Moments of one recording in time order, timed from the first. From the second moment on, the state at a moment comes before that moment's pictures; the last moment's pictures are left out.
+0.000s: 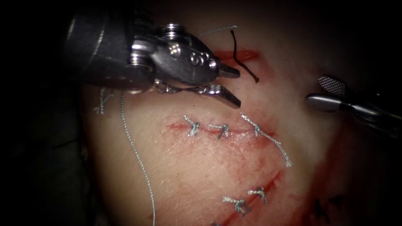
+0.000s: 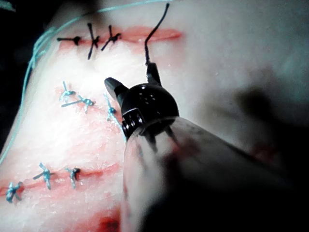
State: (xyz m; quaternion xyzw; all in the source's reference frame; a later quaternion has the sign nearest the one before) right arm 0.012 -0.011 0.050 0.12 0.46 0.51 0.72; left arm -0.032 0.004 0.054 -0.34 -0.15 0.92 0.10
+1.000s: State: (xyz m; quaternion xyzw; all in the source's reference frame) right arm 0.010 -0.010 0.049 0.11 0.46 0.52 0.71; left arm -0.042 -0.001 0.068 -0.20 -0.21 0.94 -0.20
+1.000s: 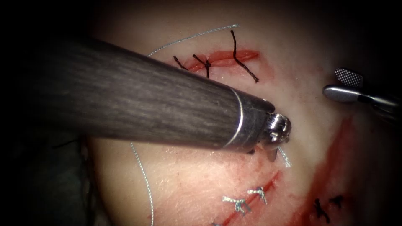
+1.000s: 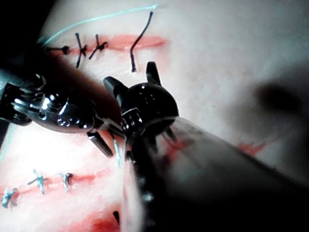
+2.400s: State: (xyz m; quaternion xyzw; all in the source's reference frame) right arm 0.011 -0.015 0.053 0.18 0.45 0.52 0.71; left arm -0.036 0.008 0.068 -0.52 -0.32 0.77 0.19
